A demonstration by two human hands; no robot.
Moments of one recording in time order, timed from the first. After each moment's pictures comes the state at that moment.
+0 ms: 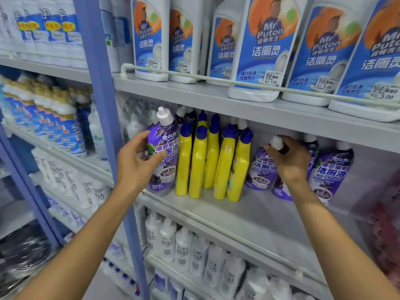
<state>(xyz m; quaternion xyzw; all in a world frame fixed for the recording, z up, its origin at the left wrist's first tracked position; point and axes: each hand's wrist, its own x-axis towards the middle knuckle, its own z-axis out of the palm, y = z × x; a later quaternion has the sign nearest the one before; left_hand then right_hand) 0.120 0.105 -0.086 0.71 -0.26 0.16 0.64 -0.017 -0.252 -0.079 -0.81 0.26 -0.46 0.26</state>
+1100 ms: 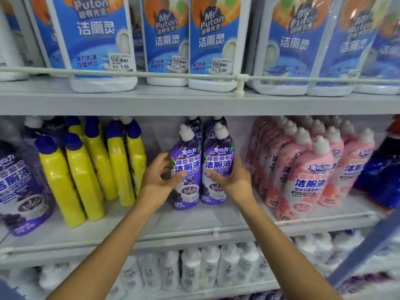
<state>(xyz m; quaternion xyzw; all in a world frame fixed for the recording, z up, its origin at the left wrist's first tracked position) 0.022 -0.129 -0.150 0.59 -0.48 -0.17 0.63 -0.178 -0.236 -0.137 -0.74 0.41 -0.43 0.31</state>
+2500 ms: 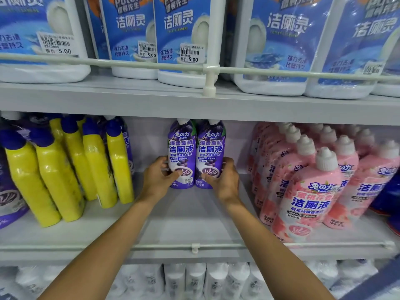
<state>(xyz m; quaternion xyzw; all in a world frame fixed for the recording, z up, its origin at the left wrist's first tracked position) 0.031 -0.220 -0.197 0.69 -0.41 -0.12 0.58 -0.156 -0.327 -0.188 -0.71 0.42 -0.42 0.37</state>
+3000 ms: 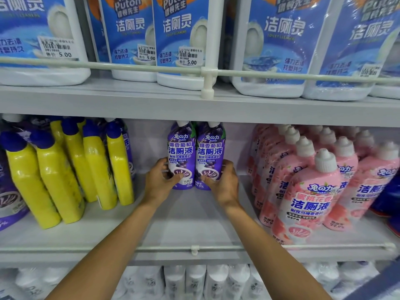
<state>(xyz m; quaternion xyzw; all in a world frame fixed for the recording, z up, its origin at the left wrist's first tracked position) 0.027 -0.222 -0.205 0.68 -0.40 -0.13 0.60 -0.154 -0.323 -0.193 -0.70 0.42 -0.43 0.37</state>
